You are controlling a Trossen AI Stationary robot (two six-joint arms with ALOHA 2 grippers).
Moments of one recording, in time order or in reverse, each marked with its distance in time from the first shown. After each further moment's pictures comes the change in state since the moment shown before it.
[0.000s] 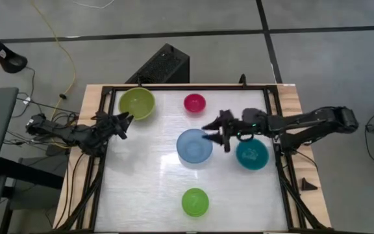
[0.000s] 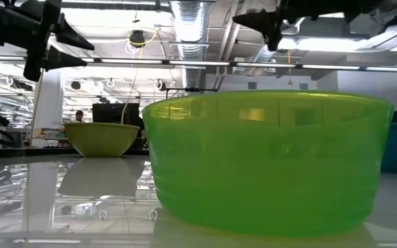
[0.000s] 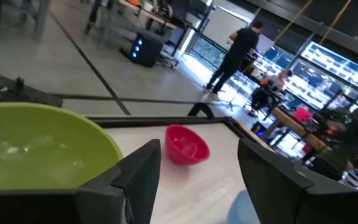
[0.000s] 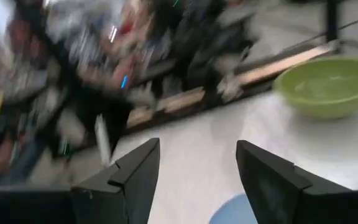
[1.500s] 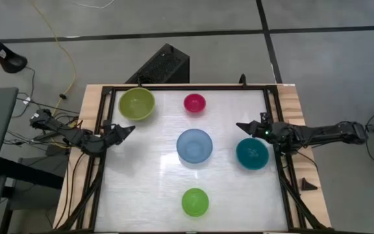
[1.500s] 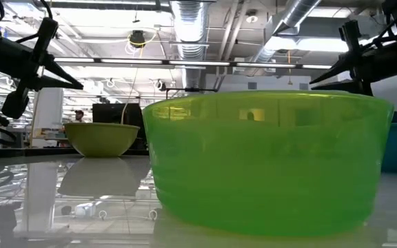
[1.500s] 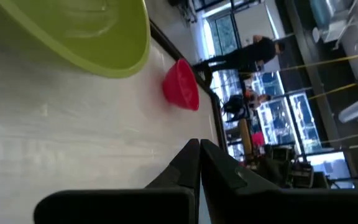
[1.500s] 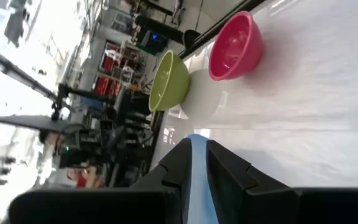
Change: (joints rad) left arm -0.141 0.000 -0.089 -0.266 0.006 -1.022; right arm 0.019 -0.783 -0.595 -0.297 0.586 0.978
